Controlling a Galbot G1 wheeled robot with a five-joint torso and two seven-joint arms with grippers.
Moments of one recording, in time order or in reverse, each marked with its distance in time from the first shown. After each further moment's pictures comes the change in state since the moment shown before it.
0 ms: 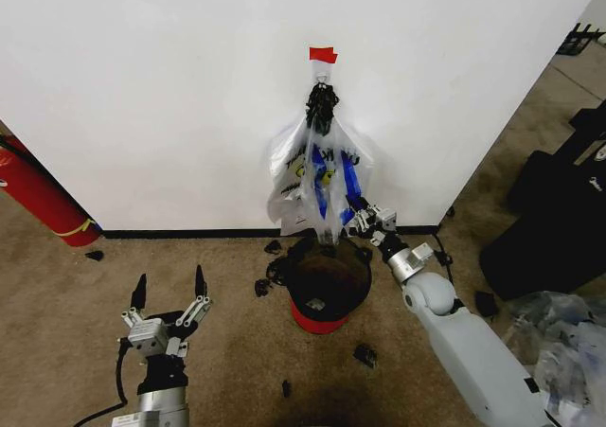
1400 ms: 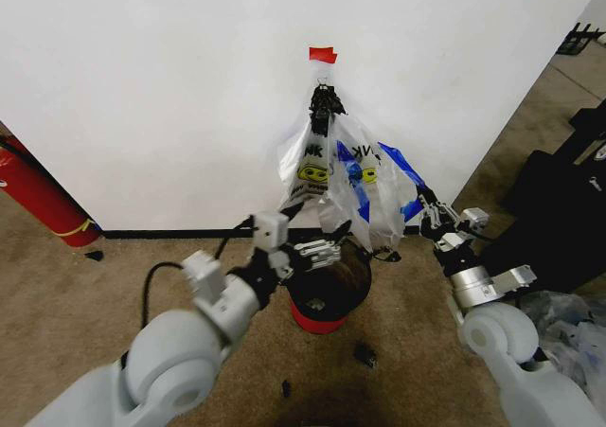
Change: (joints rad) left arm -0.947 0.530 0.573 -0.152 -0.840 0.778 -0.096; right arm -0.325 -0.079 0.259 0.459 0.318 -0.127 0.149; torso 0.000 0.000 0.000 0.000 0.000
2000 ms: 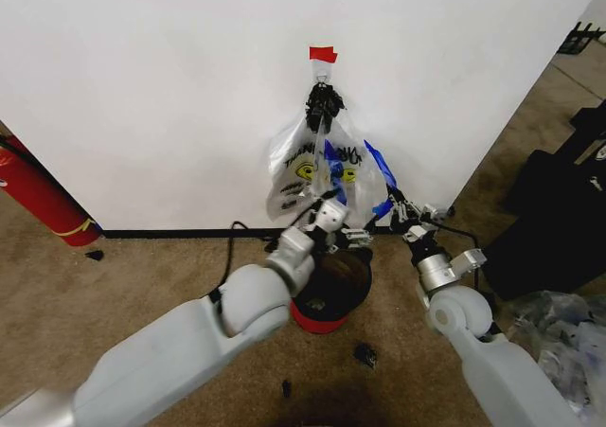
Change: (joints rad) left arm -0.281 -0.115 0.290 0.297 0.375 0.034 0.041; right arm 0.141 0.013 -0.139 -0.131 0.011 -0.003 0.046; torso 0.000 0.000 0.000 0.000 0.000
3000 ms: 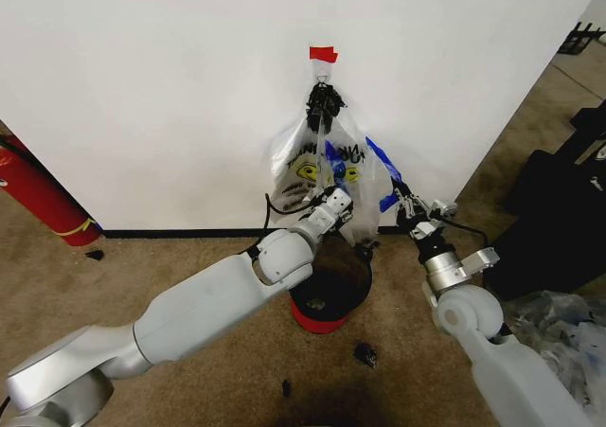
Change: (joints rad) left arm -0.245 -0.149 0.152 0.372 0.033 0.151 -0.026; right arm -0.018 -0.017 0.024 0.050 0.031 0.009 -0.041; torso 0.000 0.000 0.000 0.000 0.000
